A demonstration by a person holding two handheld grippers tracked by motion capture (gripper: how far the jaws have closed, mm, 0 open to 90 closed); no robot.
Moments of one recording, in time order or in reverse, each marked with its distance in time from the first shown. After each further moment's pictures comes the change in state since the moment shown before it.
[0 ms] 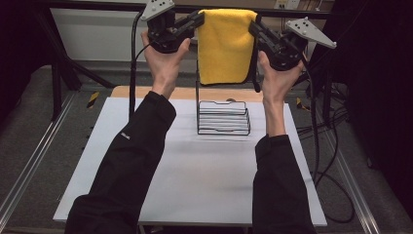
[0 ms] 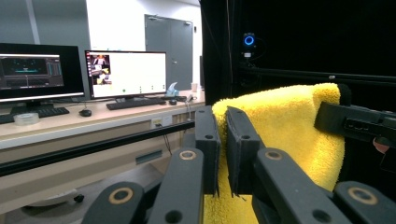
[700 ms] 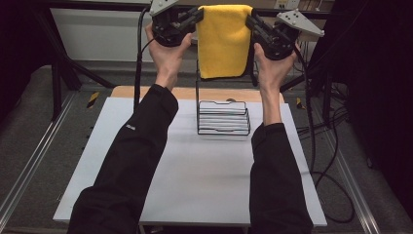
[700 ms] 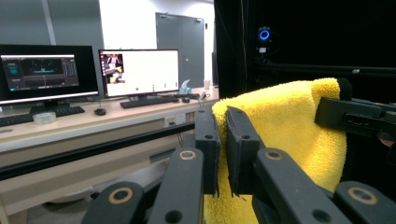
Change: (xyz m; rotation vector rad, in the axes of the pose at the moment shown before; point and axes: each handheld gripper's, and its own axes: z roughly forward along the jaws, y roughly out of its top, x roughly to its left) left arm 0.017 -0.011 0.025 0.020 0.048 0.033; right arm -0.018 -0.009 0.035 0.023 -0.010 -0.042
